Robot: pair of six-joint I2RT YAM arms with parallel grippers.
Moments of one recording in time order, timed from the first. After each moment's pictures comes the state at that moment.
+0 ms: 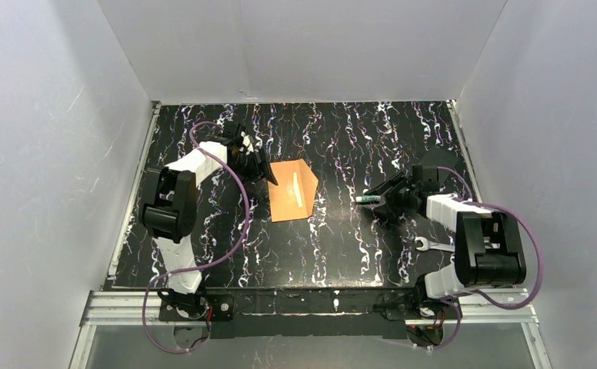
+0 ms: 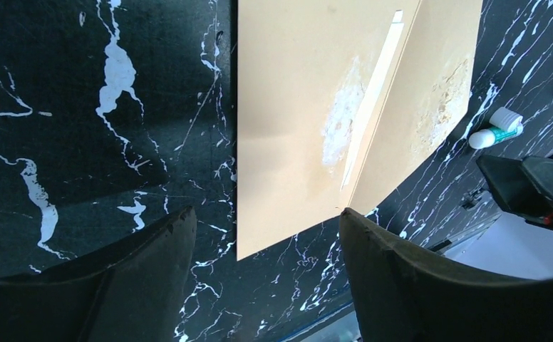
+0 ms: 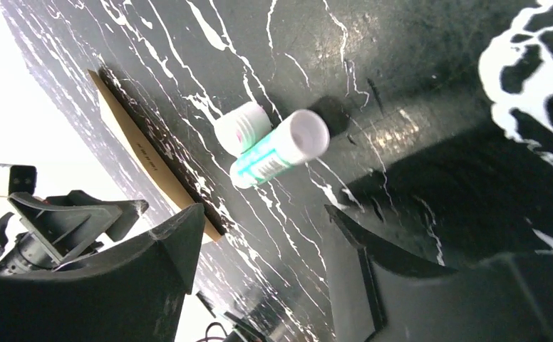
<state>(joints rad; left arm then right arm) -0.26 1.89 1.33 -0.66 0.41 -0.55 0.05 1.48 0.58 -0.02 -0.46 1.04</state>
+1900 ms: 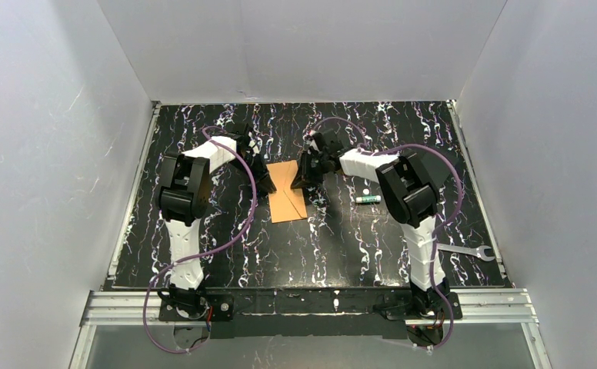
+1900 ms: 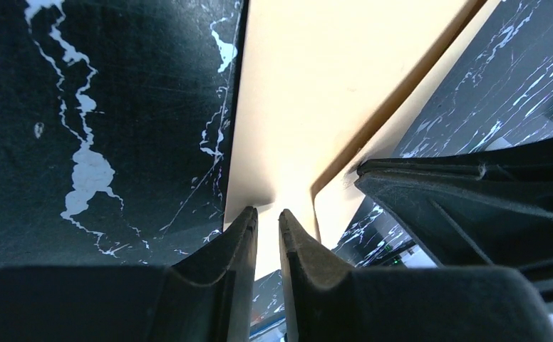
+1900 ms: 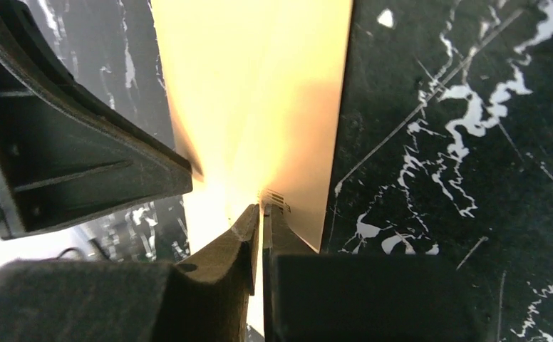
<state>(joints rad) -0.26 2.11 1.48 -0.73 0.45 -0.61 0.58 2.17 1.45 -0.16 -0.52 0.70</state>
